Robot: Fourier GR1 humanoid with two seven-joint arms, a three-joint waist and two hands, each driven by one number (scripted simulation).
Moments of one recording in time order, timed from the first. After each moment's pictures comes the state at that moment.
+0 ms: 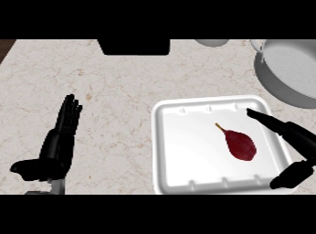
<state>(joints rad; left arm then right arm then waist) 0.01 0.19 -0.19 -1.59 0.15 0.28 -0.14 -0.10 -0.60 0.17 -1.45 0.33 0.37 -0.31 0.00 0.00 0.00</state>
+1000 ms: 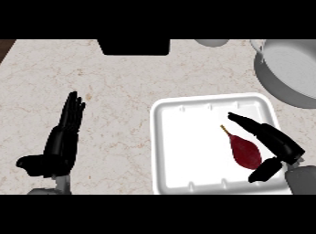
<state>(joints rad) 0.00 0.10 -0.13 -1.60 0.06 0.22 -0.11 -0.16 -0.39 0.12 -1.22 0.61 0.34 -0.43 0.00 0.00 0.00</state>
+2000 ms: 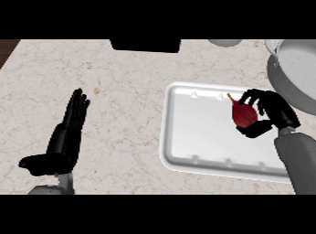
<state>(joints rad) -0.02 0.08 -0.12 -1.59 0.04 0.17 -0.12 -0.41 -0.30 -0.07 -1.01 0.76 0.06 -0.17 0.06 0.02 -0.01</state>
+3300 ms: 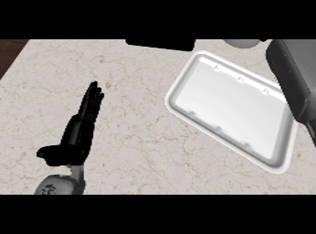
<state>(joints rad) -0.10 0.06 -0.16 -1.56 0.02 0.16 -0.10 -1.20 -0.36 -0.09 -0.46 1.44 -0.31 1.02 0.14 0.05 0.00</state>
